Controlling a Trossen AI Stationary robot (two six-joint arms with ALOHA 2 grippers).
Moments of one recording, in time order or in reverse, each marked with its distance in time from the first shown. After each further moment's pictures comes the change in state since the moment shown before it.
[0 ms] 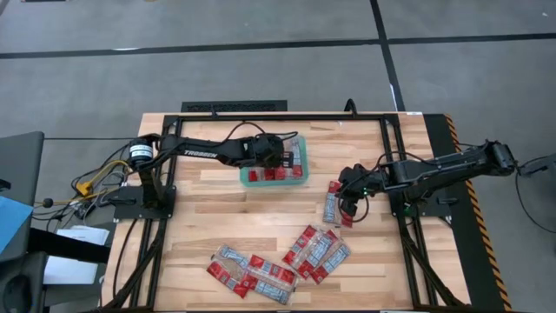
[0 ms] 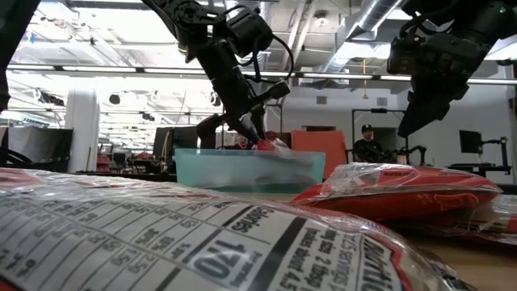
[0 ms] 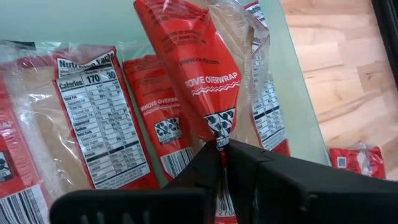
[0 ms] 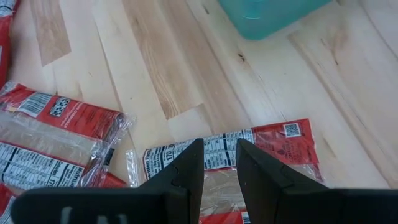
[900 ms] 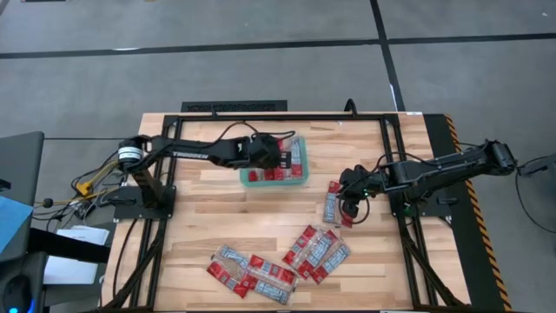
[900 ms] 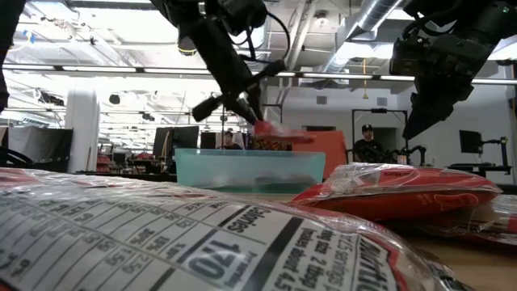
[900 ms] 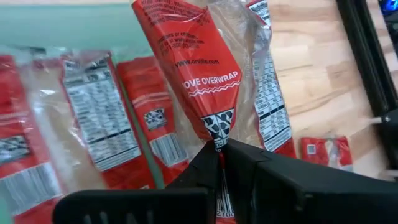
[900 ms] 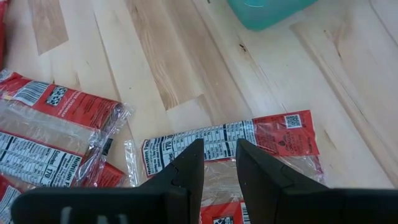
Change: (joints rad) left arm -0.039 -0.083 0.000 -0.050 -0.029 -0.010; right arm 0.012 0.000 0.000 -0.026 -0.001 0.000
